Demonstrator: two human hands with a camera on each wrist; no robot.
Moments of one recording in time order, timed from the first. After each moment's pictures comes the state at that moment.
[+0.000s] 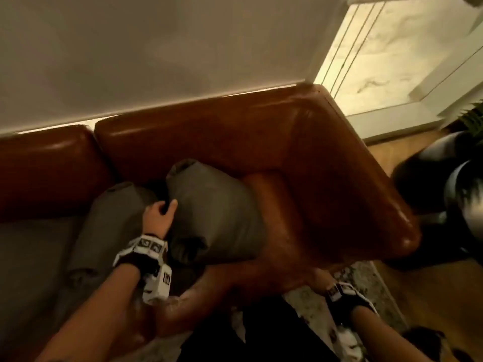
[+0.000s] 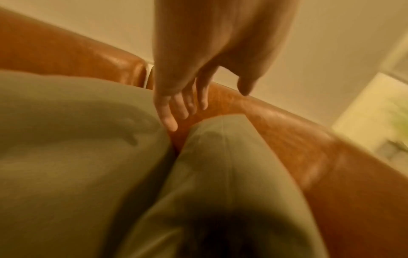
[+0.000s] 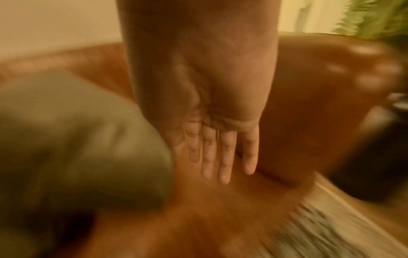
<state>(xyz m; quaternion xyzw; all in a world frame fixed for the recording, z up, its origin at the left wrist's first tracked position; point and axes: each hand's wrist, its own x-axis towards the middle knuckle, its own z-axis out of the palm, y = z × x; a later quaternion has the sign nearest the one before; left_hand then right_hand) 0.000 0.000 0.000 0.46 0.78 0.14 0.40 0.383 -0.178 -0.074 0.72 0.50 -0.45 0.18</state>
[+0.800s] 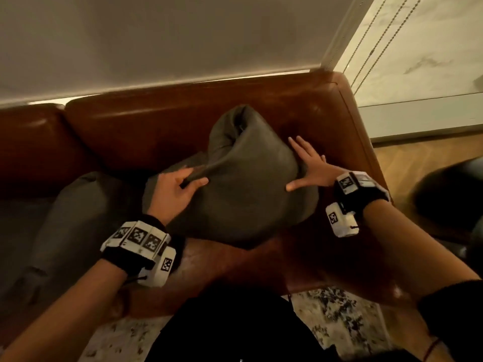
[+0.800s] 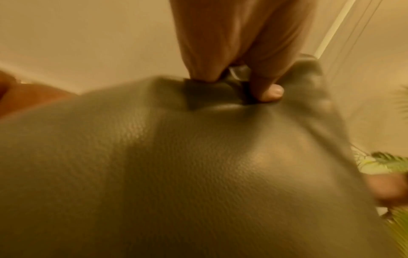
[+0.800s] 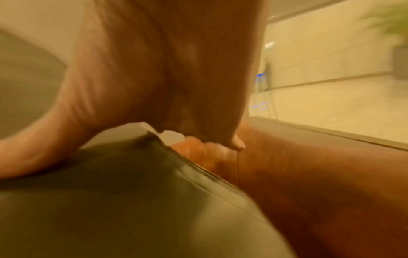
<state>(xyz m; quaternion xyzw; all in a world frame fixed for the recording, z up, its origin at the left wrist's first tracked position) 0.161 0.071 0.066 0.61 0.63 0.27 0.39 0.496 0.136 0.035 0.59 0.67 -0.44 0.08</state>
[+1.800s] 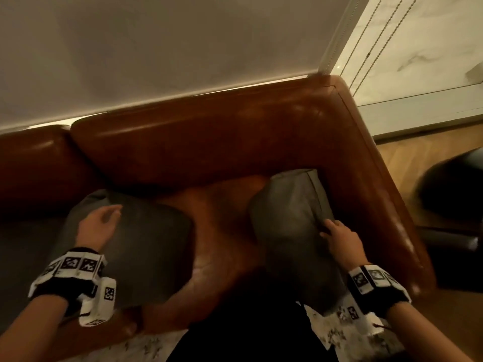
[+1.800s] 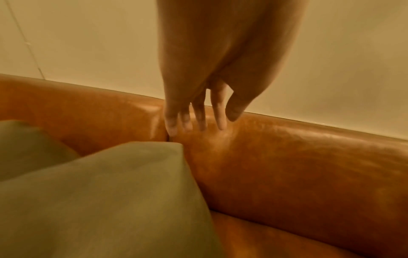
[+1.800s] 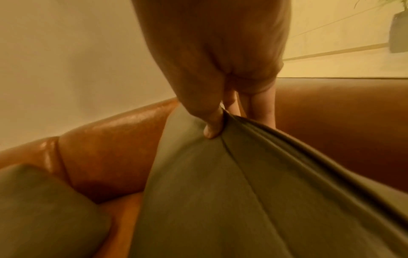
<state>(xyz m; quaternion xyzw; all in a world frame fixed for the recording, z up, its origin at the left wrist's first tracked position) -0.016 0.055 0.026 0.51 0.81 0.06 0.28 0.496 -0.023 -0.016 0.76 0.59 -0.28 0.09</state>
